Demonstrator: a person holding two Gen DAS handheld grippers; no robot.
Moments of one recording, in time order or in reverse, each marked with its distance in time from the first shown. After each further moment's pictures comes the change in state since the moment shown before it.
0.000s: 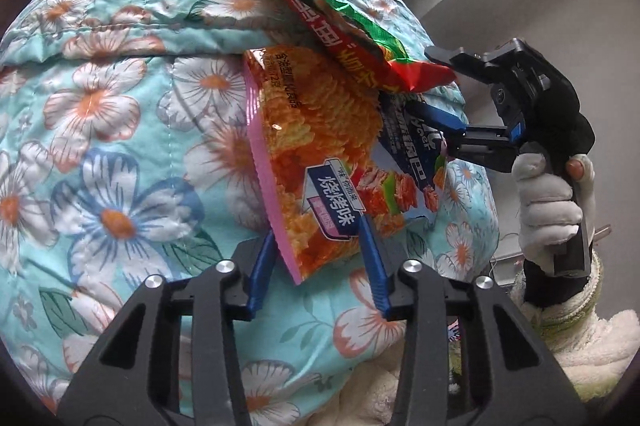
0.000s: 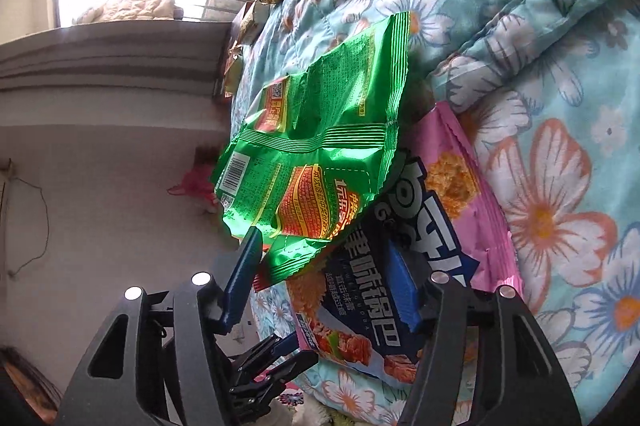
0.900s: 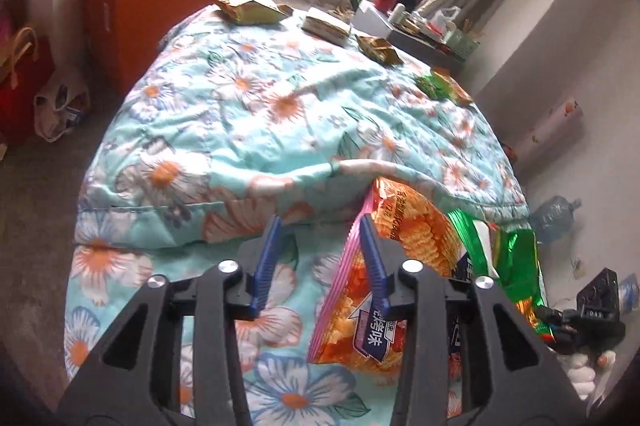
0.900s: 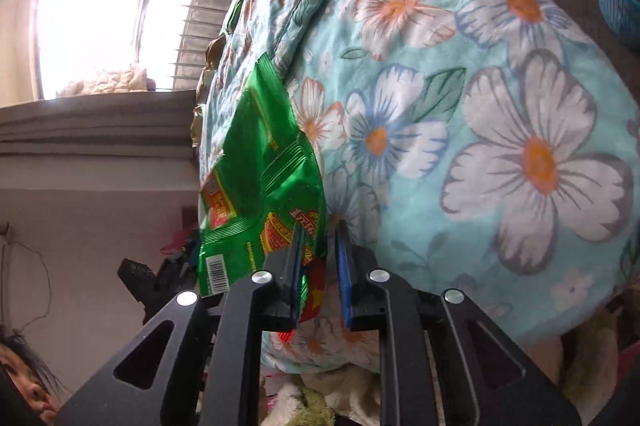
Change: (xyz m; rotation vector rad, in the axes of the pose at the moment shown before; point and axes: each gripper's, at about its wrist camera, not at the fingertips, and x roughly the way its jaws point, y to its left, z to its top) left arm -0.059 0.045 0.084 -0.028 -0.271 0.232; right arm -0.110 -0.080 -0.088 0.130 -0.223 -0.085
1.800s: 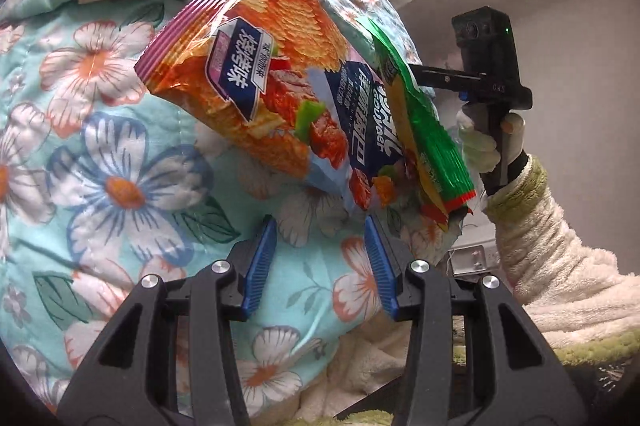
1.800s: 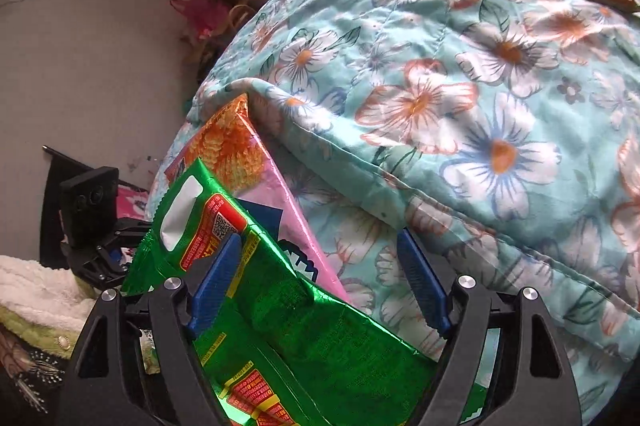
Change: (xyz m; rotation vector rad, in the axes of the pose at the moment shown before) left arm 0.019 -0.027 -0.099 -0.051 0.351 -0.407; right arm 0.143 0.147 0.075 -0.924 0.560 -0.055
